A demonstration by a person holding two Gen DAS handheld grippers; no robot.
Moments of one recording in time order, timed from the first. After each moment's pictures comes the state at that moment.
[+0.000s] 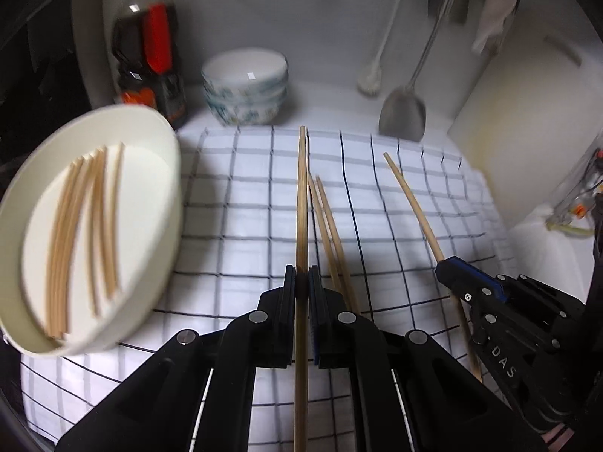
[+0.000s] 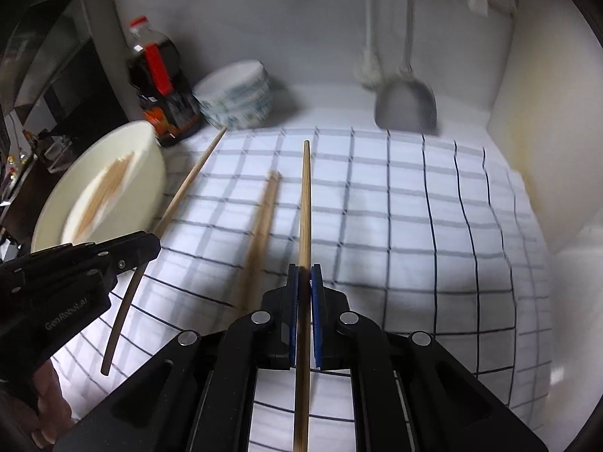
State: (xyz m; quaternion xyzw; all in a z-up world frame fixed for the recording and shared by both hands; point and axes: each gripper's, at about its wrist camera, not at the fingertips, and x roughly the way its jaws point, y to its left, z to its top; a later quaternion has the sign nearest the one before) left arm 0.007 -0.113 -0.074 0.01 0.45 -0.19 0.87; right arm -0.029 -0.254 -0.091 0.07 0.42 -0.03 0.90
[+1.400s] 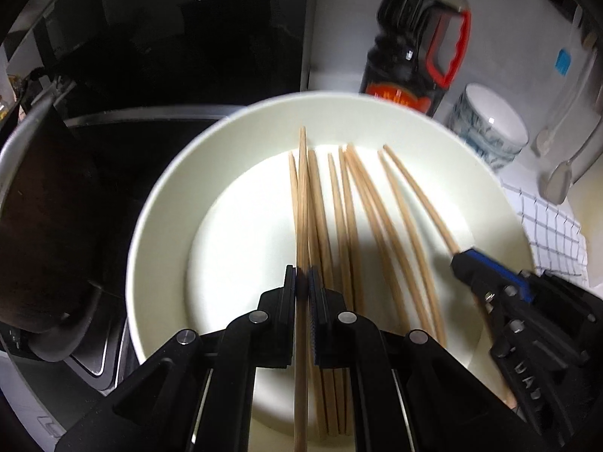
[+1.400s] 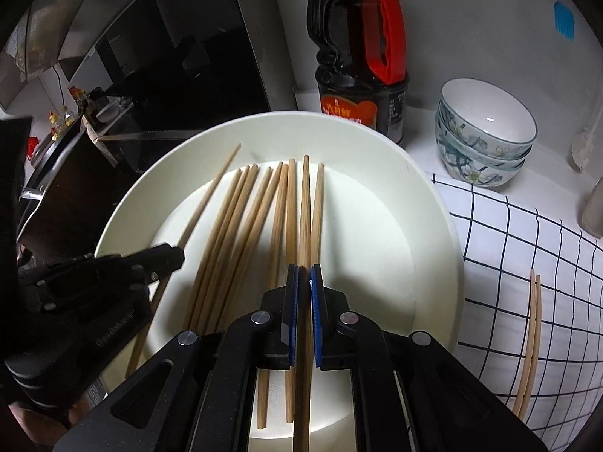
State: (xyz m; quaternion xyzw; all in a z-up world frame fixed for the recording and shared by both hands) left arm 0.115 0.107 -0.098 -0.01 0.50 -0.04 0.86; right arm 0.135 -0.027 -0.099 0.04 0.45 0.09 0.89
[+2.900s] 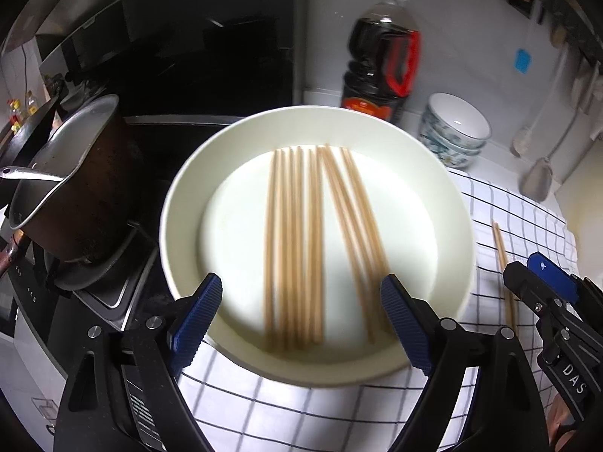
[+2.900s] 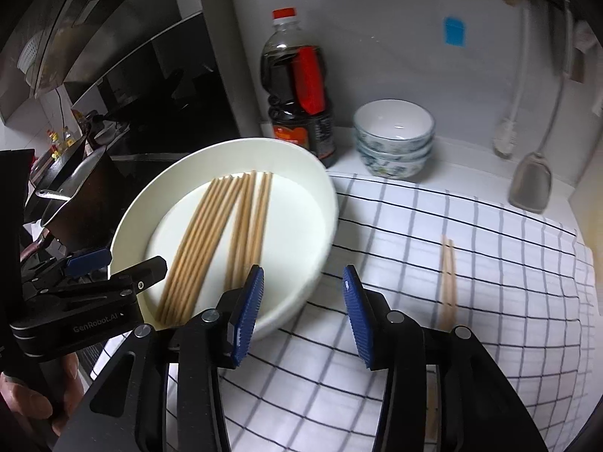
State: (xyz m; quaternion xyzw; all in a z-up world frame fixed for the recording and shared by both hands) left arm 0.032 0.075 -0.053 -0.01 0.46 -0.01 0.89; right arm 0.031 -0.093 -0.053 0.05 0.40 0.05 0.91
